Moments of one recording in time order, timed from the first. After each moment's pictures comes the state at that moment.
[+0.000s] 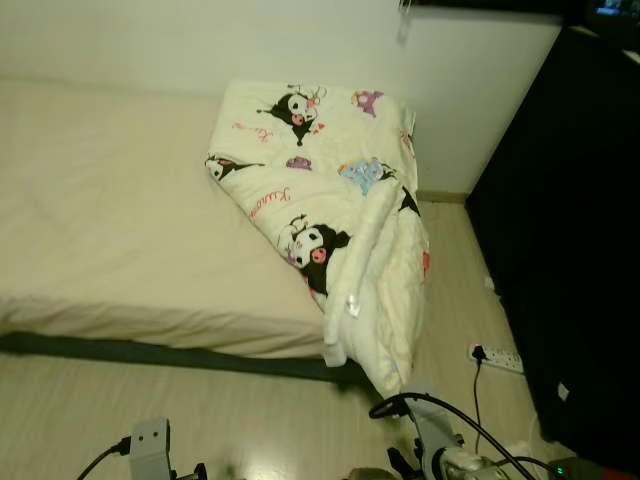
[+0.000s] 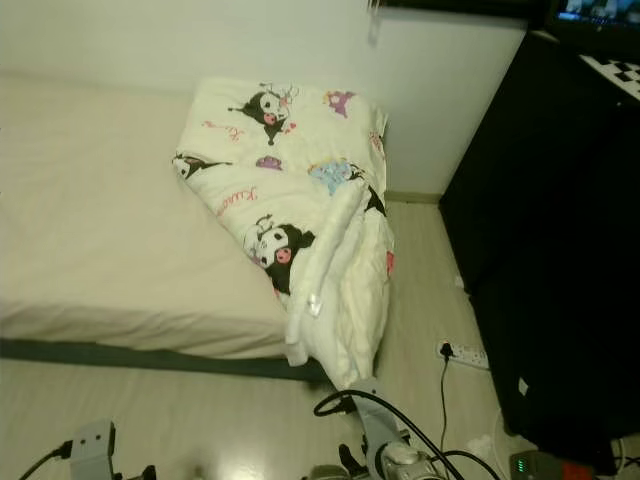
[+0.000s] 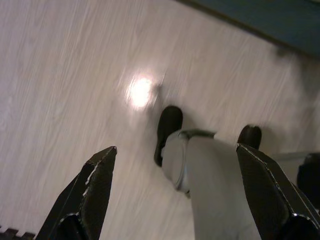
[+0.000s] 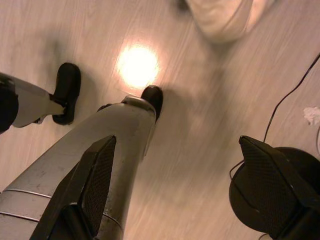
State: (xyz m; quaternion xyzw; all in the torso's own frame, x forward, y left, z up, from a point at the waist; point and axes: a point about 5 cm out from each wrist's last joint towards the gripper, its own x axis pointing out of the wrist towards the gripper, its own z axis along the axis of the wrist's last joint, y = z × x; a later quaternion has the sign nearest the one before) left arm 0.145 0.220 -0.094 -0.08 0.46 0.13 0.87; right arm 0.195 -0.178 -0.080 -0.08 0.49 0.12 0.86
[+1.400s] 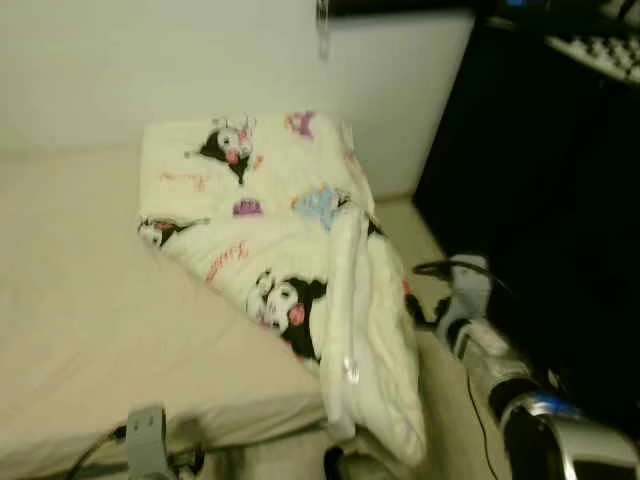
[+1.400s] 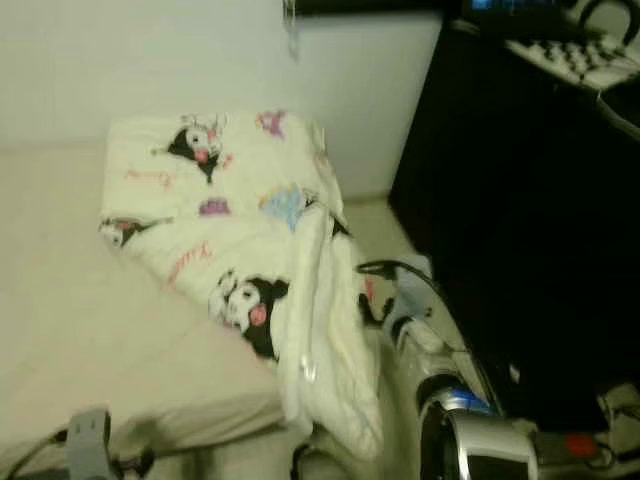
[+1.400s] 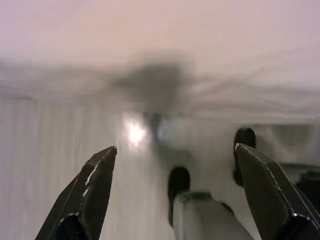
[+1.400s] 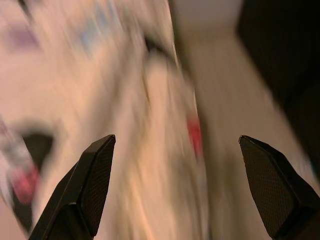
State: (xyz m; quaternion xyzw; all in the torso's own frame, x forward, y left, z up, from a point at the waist) left arm 0.163 0.238 -0.081 -0.07 0.42 0.15 0.89; right arm 0.356 -0.189 0.074 0.06 0.14 0.05 0.99
